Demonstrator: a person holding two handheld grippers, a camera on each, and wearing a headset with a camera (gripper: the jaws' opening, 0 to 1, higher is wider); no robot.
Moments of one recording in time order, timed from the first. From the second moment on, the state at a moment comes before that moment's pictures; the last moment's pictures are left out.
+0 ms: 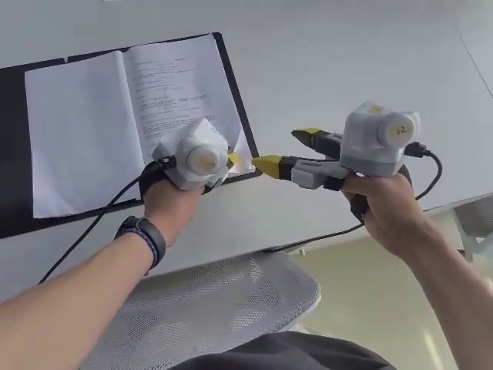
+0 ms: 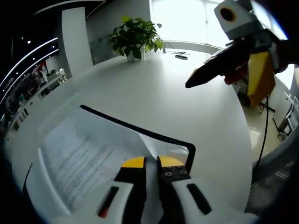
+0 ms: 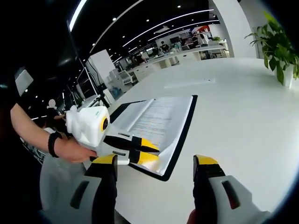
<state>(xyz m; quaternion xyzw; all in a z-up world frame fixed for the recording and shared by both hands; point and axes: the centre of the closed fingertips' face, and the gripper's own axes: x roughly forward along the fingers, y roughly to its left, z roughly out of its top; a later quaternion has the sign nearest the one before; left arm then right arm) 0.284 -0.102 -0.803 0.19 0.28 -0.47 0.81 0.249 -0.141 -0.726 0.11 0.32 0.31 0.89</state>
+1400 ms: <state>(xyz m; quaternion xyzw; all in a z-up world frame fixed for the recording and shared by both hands) 0.281 -0.105 -0.800 0.12 0.30 -0.46 0.82 0.302 -0.095 -0.776 0.22 0.35 0.36 0.84</state>
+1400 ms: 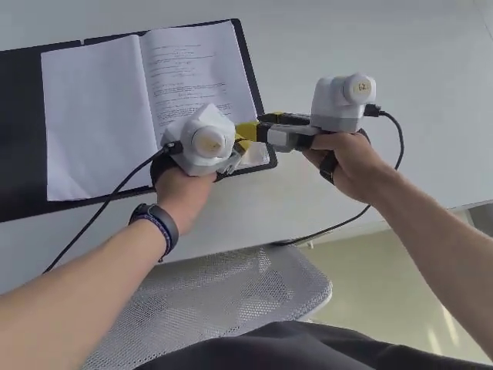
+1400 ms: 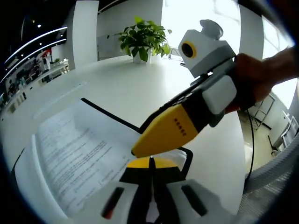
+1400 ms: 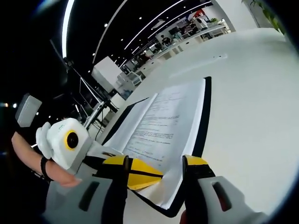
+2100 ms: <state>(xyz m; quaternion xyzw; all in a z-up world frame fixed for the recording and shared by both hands) 0.283 -0.105 -0.800 0.12 0.30 -0.47 0.82 0.325 -0.115 -0.800 0.27 0.37 0.29 0.84</state>
